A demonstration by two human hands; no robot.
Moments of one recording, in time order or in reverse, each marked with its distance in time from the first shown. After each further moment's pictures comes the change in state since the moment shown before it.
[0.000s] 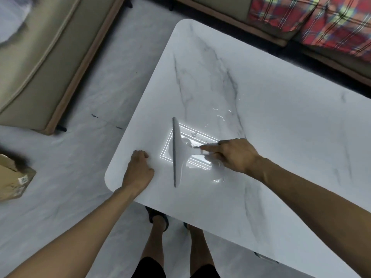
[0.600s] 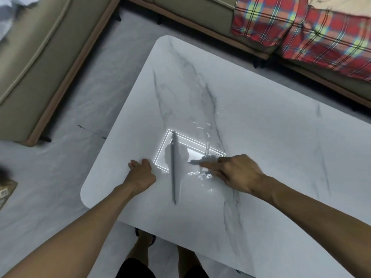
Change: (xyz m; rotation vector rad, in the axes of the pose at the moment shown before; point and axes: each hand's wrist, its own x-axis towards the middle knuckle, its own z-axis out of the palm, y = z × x) left_hand 0.031 0.070 0.033 0.150 -0.295 -0.128; right_hand -0.051 0.058 -0.009 0.006 0.081 -0.042
